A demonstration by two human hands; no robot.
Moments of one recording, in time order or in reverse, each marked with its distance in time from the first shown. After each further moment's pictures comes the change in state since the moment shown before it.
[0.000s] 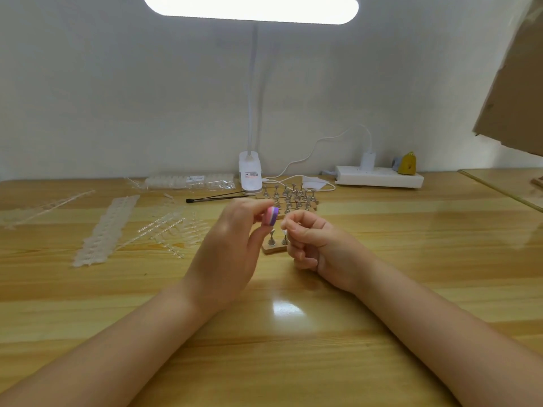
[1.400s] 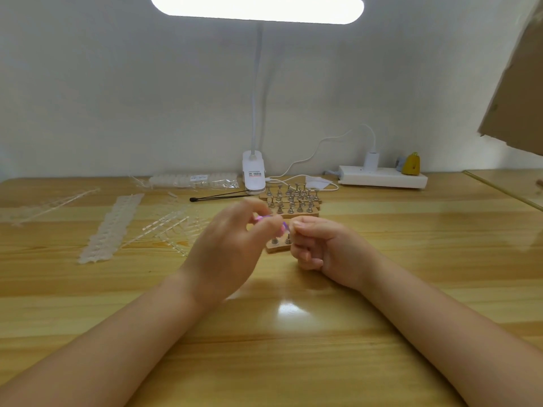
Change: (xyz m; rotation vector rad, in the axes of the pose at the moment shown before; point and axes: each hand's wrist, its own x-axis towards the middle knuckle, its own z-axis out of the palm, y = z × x) left_hand 0.004 -0.001 -0.007 0.170 -0.063 -0.094; right_hand -0.001 -0.005 -0.001 -0.047 -0.054 0.078
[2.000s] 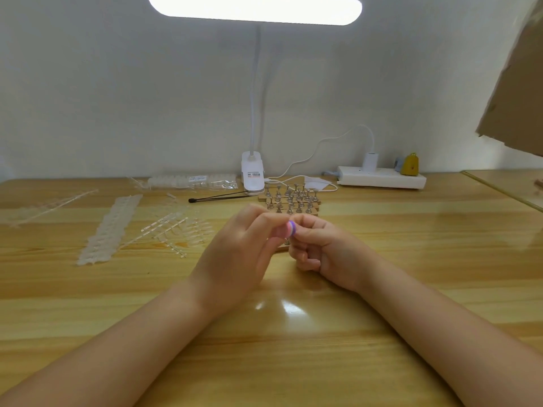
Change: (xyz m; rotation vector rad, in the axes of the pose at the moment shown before) left_hand -0.004 0.004 0.005 -0.098 0.004 0.200; right_hand 0.001 0.003 0.000 0.027 0.019 -0.040
